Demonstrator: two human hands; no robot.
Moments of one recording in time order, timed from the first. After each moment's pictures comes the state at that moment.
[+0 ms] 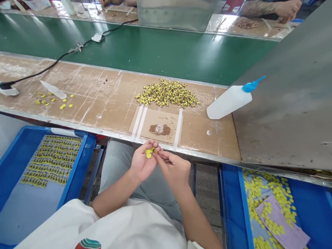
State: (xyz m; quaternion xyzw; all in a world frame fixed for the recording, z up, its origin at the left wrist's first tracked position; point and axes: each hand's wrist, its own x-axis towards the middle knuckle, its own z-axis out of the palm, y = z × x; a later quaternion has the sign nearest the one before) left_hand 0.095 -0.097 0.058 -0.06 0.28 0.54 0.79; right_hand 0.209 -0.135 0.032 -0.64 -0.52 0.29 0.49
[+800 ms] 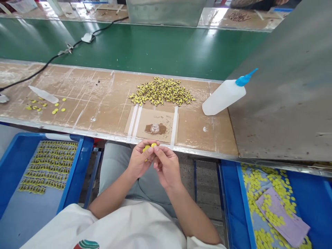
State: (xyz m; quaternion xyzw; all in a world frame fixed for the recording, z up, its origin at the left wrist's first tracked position) left_hand 0.090 -0.099 0.040 0.16 0.33 0.50 0.78; right_hand 0.192 -0.118 0.051 -0.50 -0.13 0.66 0.55
